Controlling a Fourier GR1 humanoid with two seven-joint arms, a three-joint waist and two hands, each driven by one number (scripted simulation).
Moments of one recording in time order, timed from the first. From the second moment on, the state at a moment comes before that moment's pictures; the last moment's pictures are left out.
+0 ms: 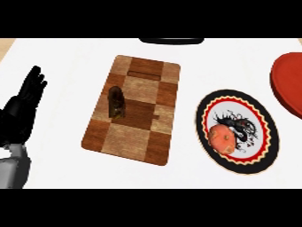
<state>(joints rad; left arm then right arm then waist) -0.18 0.22 0.14 -1.55 -0.05 0.03 0.14 -0.84 -0.63 -0.48 -0.53 0.98 -0.28 0.18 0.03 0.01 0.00</state>
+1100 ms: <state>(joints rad) -0.16 0.22 0.16 -1.54 -0.05 0.03 0.12 -0.79 -0.78 -0.96 -0.33 0.47 -0.12 -0.25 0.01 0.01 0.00</state>
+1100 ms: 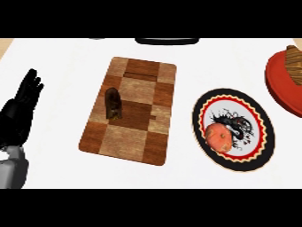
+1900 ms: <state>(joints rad) -0.14 0.22 0.17 -1.56 -0.05 0.02 0.13 -0.40 -0.98 -1.13 -0.25 0.19 0.36 -0.43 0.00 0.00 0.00</state>
